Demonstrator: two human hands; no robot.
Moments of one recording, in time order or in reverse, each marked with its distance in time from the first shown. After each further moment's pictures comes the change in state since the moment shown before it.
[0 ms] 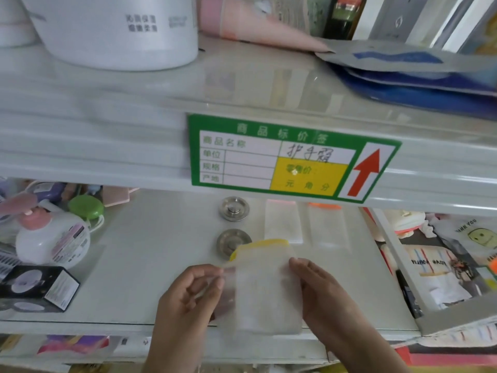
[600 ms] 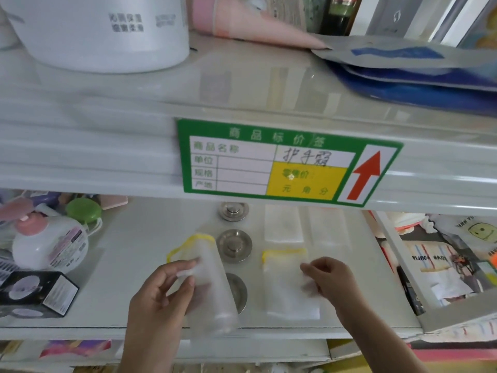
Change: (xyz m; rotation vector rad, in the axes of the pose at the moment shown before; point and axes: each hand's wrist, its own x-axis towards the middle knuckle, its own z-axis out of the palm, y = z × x) left_hand 0.013 0.002 -0.025 0.093 0.089 -0.019; right_hand 0.037 -0.006 -0.050 -0.748 0.485 -0.075
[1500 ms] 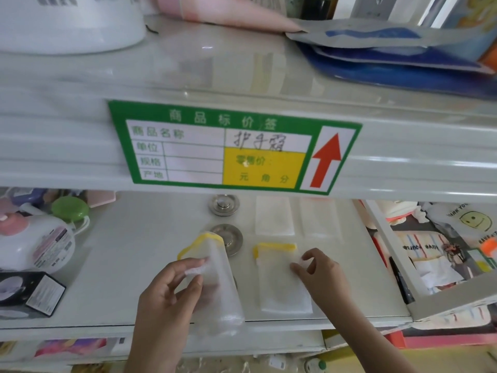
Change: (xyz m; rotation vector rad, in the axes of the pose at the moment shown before) left_hand -0.009 0.000 0.024 0.012 -0.051 -0.047; right_hand 0.019 0.033 0.001 -0.641 0.138 -0.232
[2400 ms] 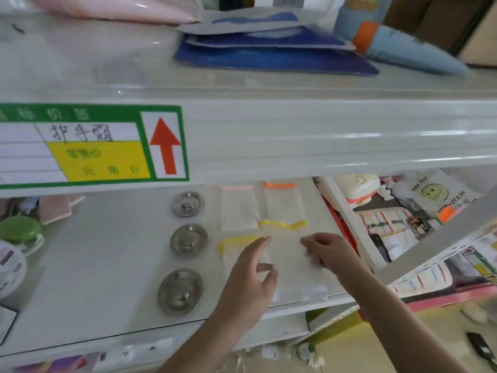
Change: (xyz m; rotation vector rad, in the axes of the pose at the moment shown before) left_hand 0.001 -0.036 0.148 0.415 -0.498 0.197; right_hand 0.006 0.045 -0.082 0.625 -0.135 0.206
